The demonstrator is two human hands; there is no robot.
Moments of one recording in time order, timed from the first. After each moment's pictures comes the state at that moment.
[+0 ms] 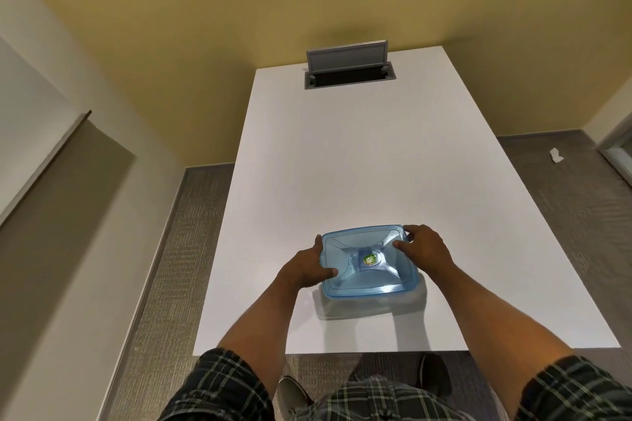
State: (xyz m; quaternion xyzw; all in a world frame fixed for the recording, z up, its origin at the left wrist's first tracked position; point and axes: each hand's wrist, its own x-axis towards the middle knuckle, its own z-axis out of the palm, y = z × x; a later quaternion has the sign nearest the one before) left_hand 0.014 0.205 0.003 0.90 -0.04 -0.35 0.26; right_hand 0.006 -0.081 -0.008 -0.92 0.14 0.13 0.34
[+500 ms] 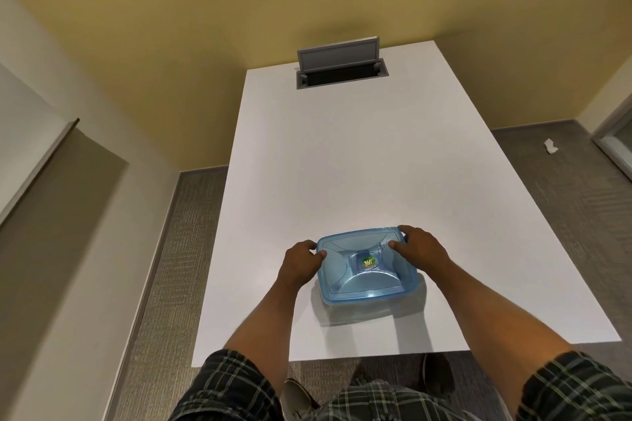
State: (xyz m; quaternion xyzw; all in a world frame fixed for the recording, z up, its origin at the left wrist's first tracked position) left_hand 0.027 0.199 -0.009 0.92 0.08 -0.23 0.32; right_hand 0.017 -0.082 -0.016 -0.91 0.14 0.20 0.32
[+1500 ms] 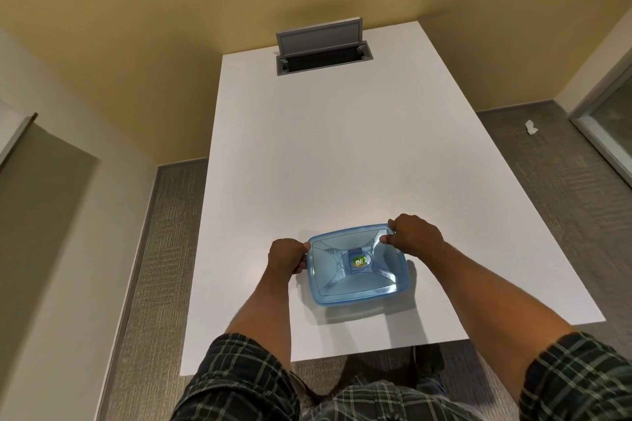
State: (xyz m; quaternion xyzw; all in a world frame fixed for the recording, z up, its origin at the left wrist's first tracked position) left_hand 0.054 0.195 -0.015 0.79 0.28 -0.28 0.46; right_hand 0.036 -0.082 0.000 -0.95 0.07 0.25 0.15
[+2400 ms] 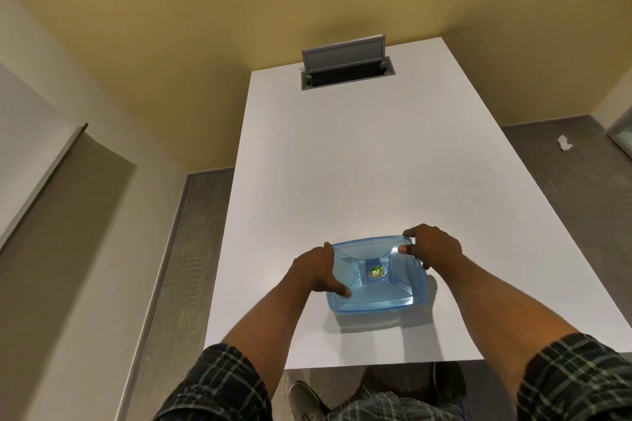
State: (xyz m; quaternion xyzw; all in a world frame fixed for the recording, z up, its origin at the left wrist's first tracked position) left_hand 0.035 0.183 0.025 0.93 -0.10 -0.35 0.06; right_hand 0.036 -0.088 -0.006 -0.94 0.12 0.24 0.23
